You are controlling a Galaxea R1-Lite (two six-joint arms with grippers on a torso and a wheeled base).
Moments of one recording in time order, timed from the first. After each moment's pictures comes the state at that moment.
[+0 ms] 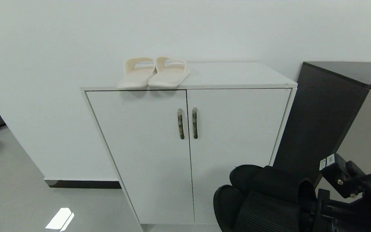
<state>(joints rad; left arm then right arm) 0.00 0.00 0.00 0.00 -0.07 0.01 0.84 1.33 -0.34 -0.72 0.11 0.18</state>
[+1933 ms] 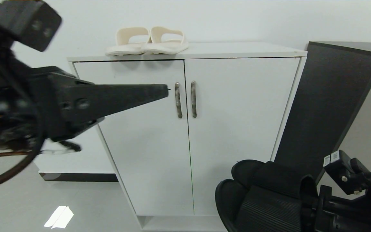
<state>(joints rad) -0.50 1.28 -0.93 -0.39 -0.67 -0.32 0.82 1.33 -0.33 -0.76 0.10 0.17</state>
